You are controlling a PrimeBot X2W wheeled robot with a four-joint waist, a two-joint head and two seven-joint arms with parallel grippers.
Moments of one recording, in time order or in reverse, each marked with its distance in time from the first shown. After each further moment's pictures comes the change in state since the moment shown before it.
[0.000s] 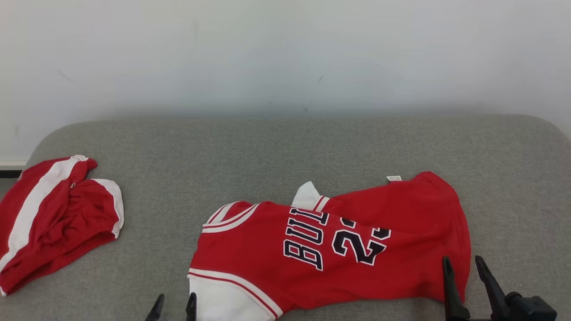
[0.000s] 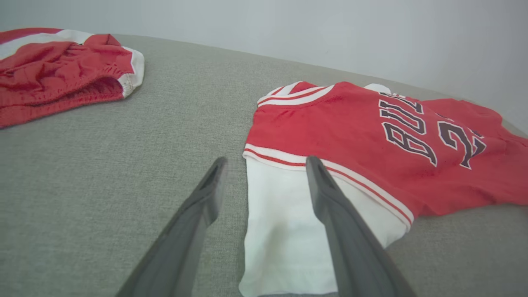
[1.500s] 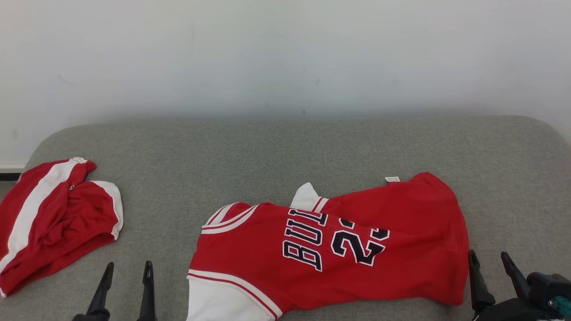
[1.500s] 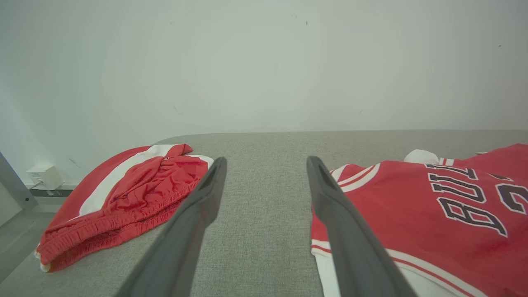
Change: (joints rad) left arm 0.010 -0.054 0.266 -0.174 0.294 -0.045 -0.003; right arm -0.073 -0.066 -0.077 0.098 0.009 0.000 0.109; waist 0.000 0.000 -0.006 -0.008
